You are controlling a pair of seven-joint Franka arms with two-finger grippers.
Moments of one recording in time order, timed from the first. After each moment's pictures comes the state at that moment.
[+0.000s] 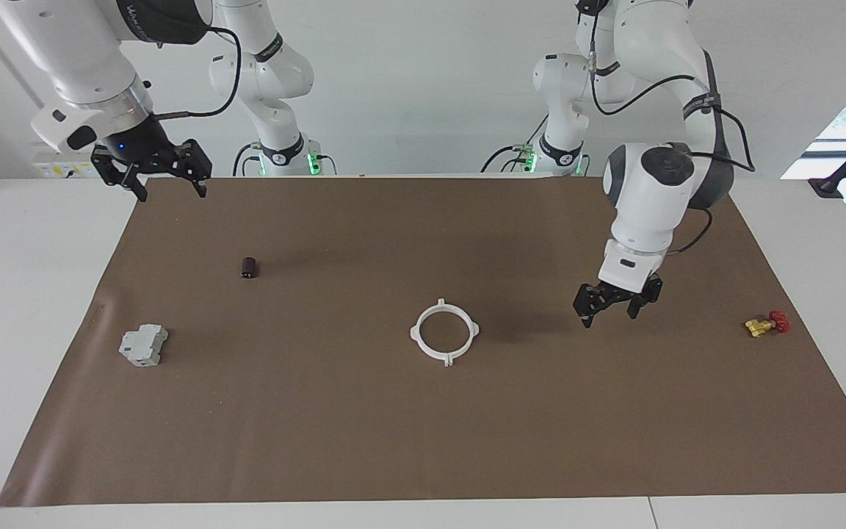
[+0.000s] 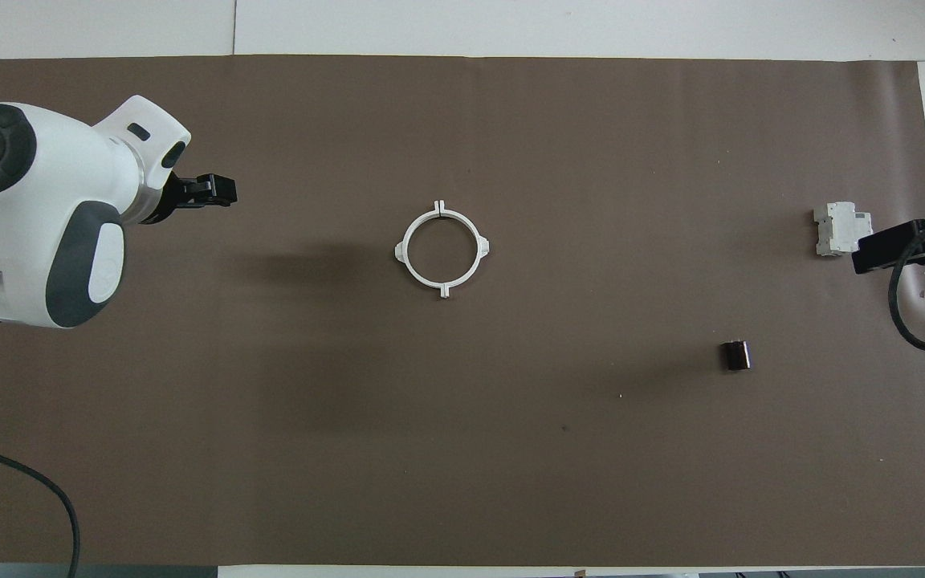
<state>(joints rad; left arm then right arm) -0.21 0.18 0.05 -1.87 0.05 2.20 -0.20 0.02 -0.02 -0.05 -1.59 -0.01 1.51 -0.11</state>
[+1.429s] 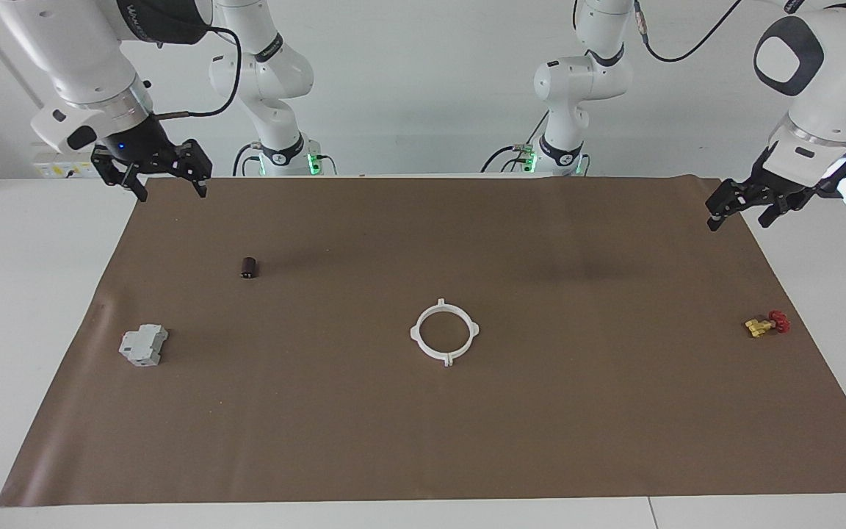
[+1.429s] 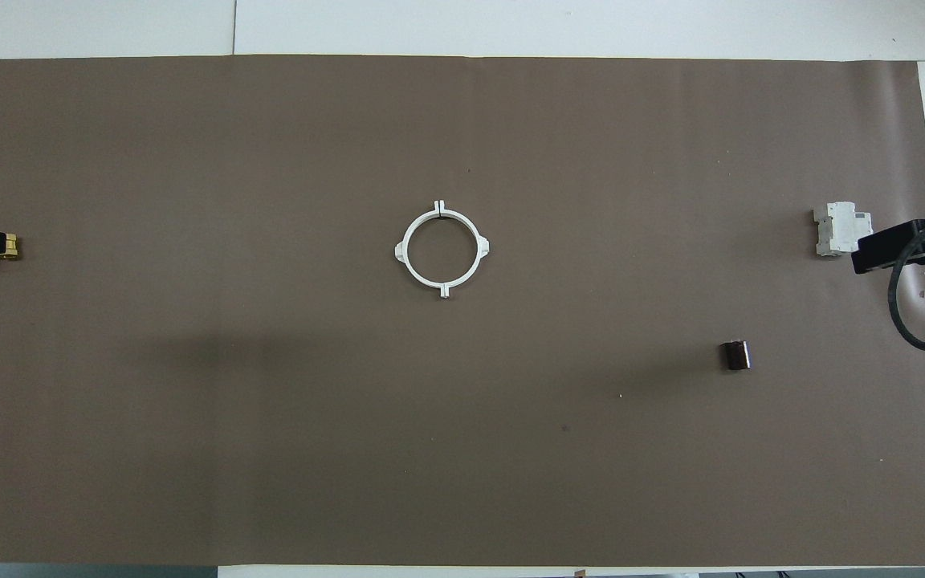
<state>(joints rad) 0.04 0.00 0.06 -1.68 0.01 1.69 0.14 0.02 -0.02 -0.05 -1.59 -0.01 1.51 -0.11</state>
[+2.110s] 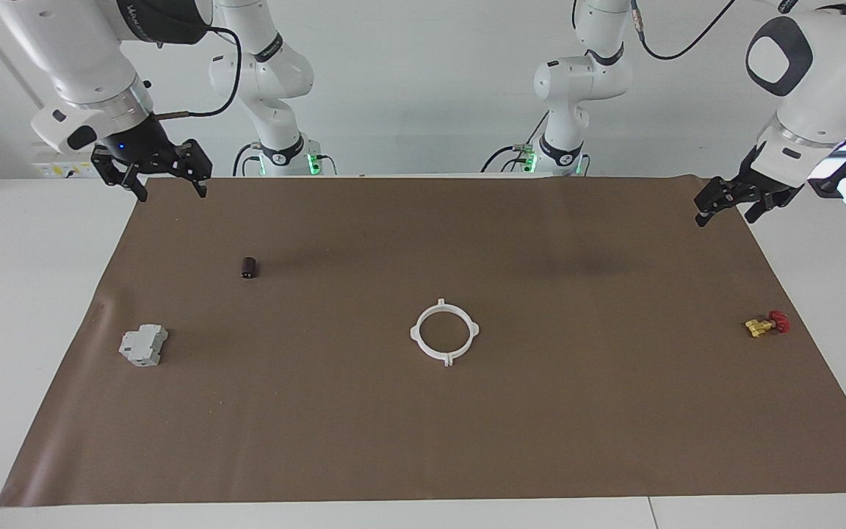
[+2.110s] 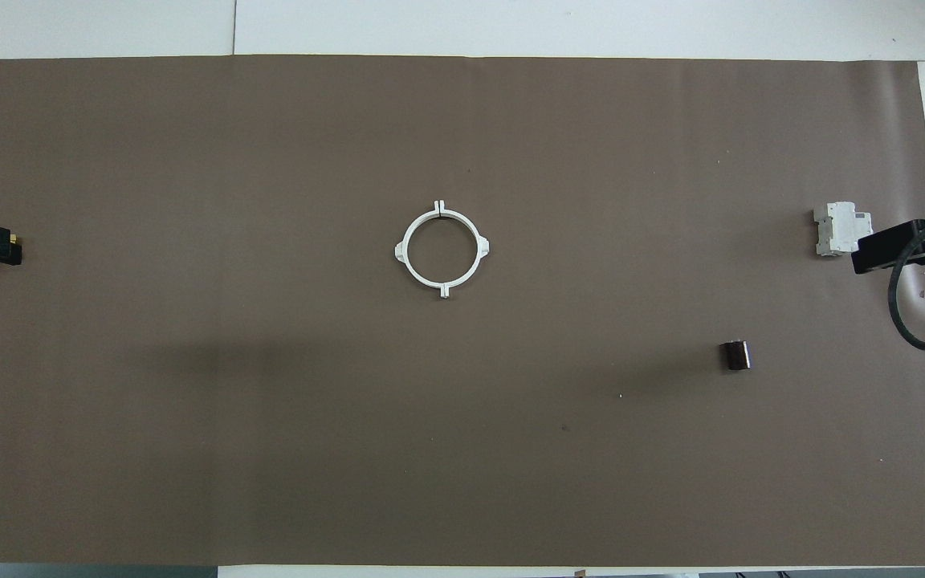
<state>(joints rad) 0.03 -0.02 0.05 -1.72 0.01 1.69 0.08 0.02 -0.02 -0.05 -1.59 -0.01 1.51 -0.11</state>
